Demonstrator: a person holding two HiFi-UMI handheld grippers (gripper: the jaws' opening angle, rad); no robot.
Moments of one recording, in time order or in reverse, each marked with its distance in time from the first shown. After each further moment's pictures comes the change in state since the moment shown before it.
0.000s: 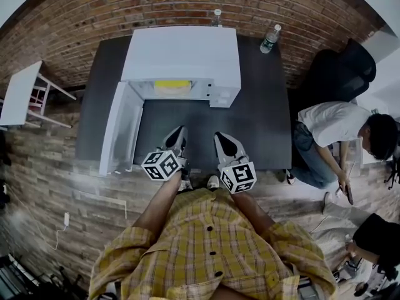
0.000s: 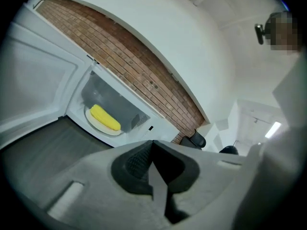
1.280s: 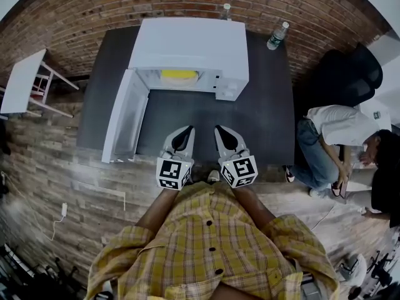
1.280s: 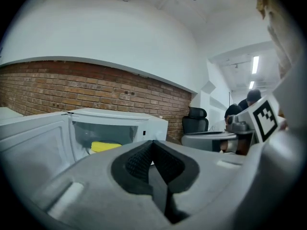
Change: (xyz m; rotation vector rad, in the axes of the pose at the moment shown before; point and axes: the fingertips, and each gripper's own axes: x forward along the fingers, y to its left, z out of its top) left arm -0.036 -0.045 0.001 0.591 0.007 0.034; right arm 0.006 0.024 0.002 -0.019 -0.007 0.053
